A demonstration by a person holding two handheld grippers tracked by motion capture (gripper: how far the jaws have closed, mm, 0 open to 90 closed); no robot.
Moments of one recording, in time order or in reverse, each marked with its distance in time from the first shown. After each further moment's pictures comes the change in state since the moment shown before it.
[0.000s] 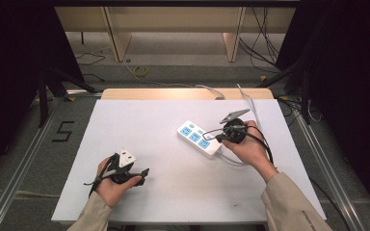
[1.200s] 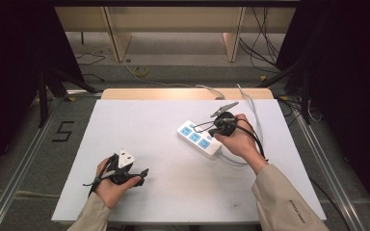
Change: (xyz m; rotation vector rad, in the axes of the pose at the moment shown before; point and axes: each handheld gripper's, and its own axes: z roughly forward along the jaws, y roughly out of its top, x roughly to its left) left arm 0.000 -0.002 -0.003 0.002 0.004 0.000; right arm -0.003 0.026 0.024 0.021 0.001 -0.004
